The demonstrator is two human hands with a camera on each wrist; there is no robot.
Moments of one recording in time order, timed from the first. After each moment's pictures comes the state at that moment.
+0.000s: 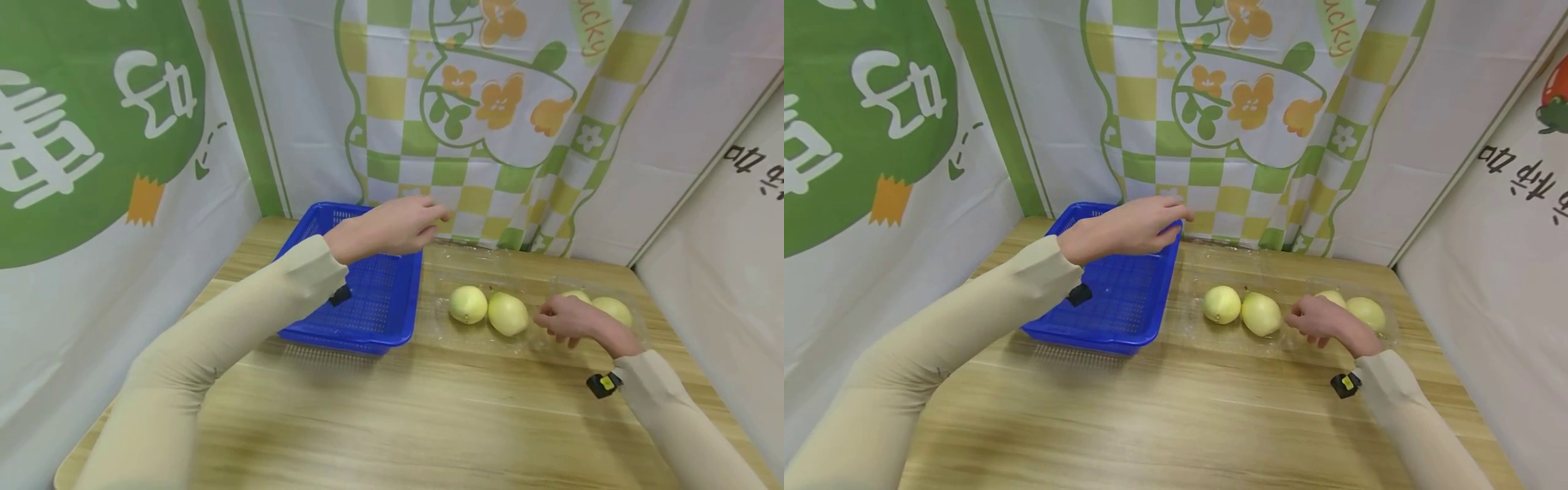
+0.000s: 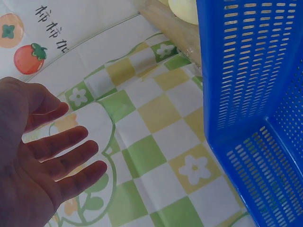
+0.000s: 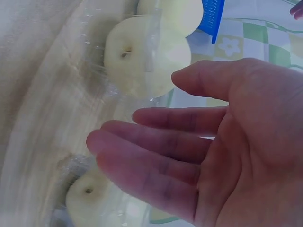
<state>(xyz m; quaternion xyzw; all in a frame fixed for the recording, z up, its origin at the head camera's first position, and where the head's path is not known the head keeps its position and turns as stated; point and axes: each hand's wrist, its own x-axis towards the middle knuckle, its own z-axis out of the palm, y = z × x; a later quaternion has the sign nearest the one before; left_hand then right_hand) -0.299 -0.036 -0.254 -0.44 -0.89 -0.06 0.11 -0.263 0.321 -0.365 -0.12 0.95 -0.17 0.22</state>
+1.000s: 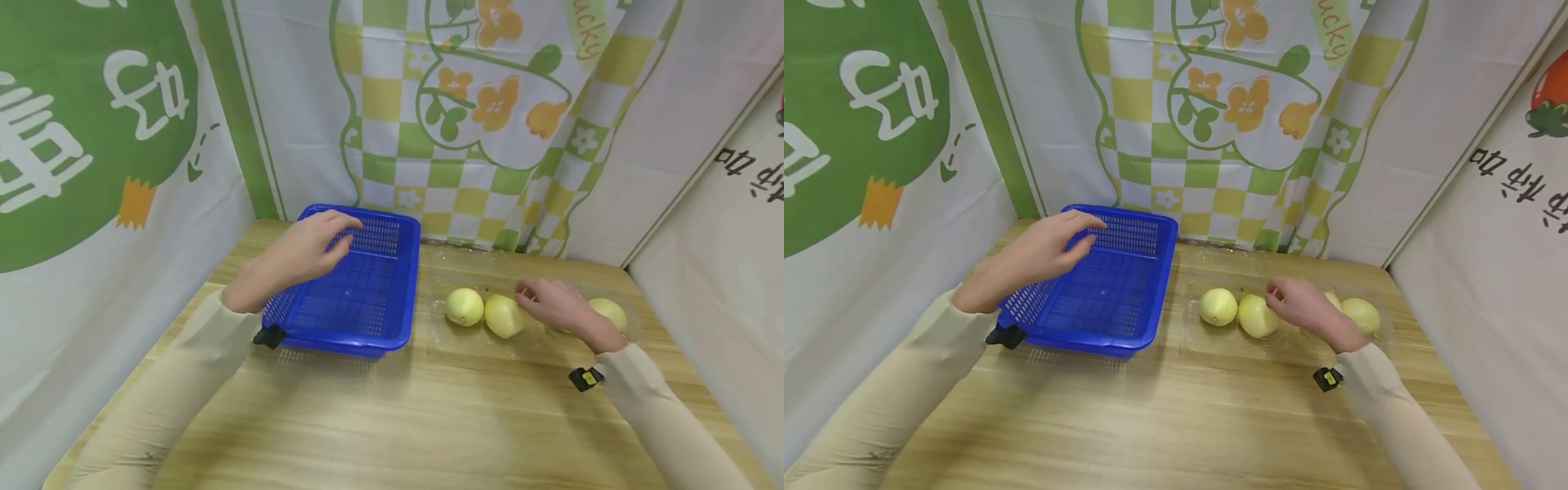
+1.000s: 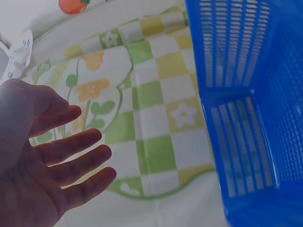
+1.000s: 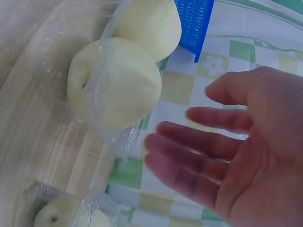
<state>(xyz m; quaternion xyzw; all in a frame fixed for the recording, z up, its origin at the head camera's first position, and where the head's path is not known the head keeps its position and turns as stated) -0.260 -0.144 -0.289 -0.34 -0.90 -0.18 0.20 -0.270 0.291 -0.351 -0.22 0.97 -0.12 0.02</state>
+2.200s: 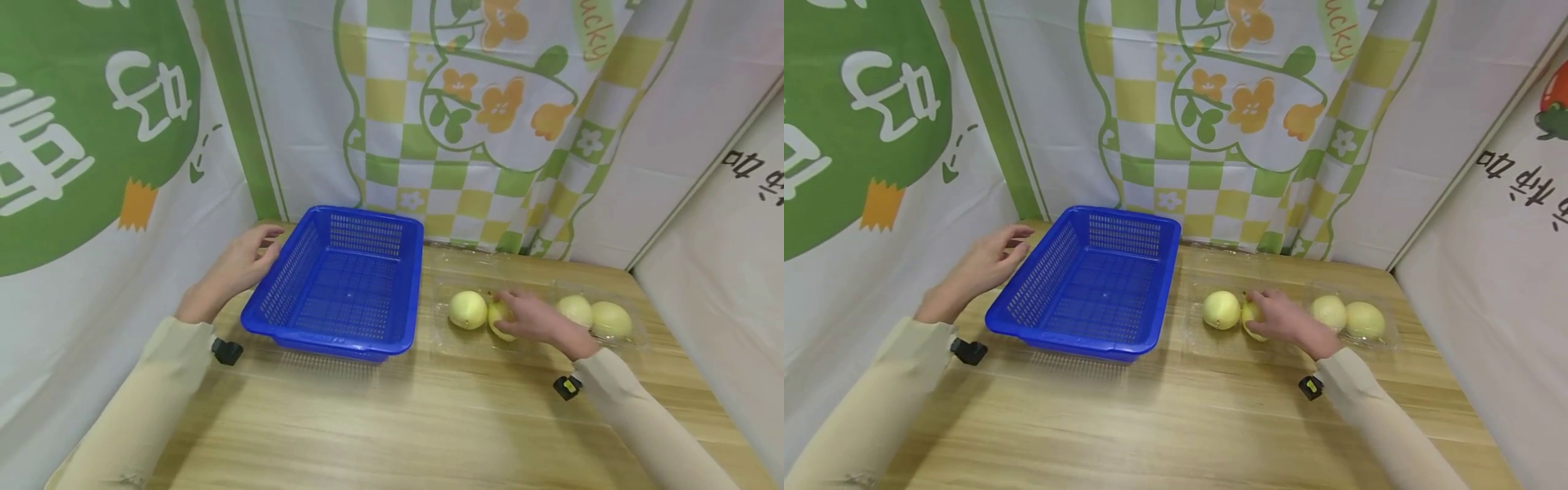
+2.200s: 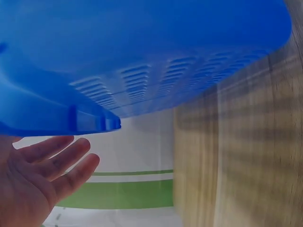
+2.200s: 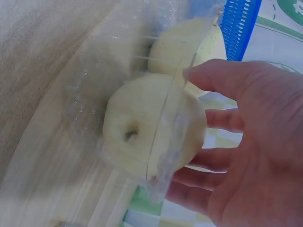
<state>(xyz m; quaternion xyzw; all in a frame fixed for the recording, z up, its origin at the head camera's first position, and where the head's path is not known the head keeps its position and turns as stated) -0.296 -0.257 -0.366 -0.16 -0.92 -0.32 0.15 -0.280 0.269 -0.394 -0.27 0.96 -0.09 0.02</state>
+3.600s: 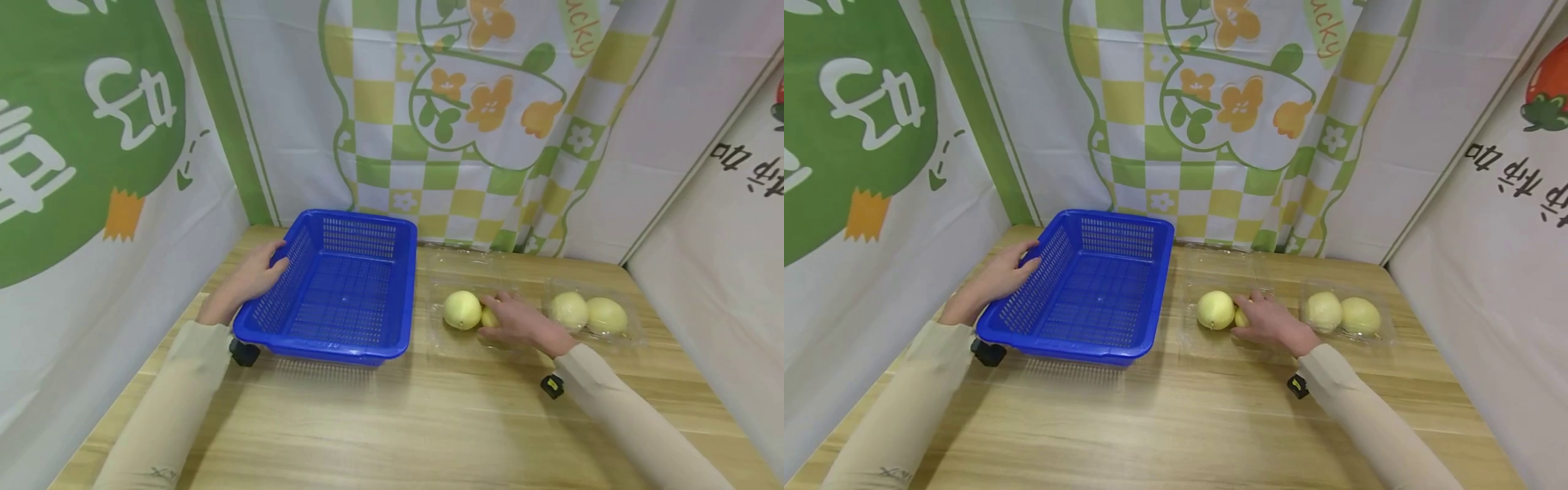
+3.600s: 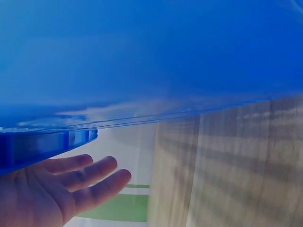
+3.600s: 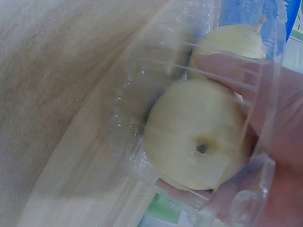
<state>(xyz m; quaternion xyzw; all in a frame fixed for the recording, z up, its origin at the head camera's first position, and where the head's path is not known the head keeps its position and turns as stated) -0.326 -0.246 -0.394 -0.15 -0.94 -0.30 0.06 -0.288 0.261 -0.416 -0.25 0.97 -0.05 0.03</state>
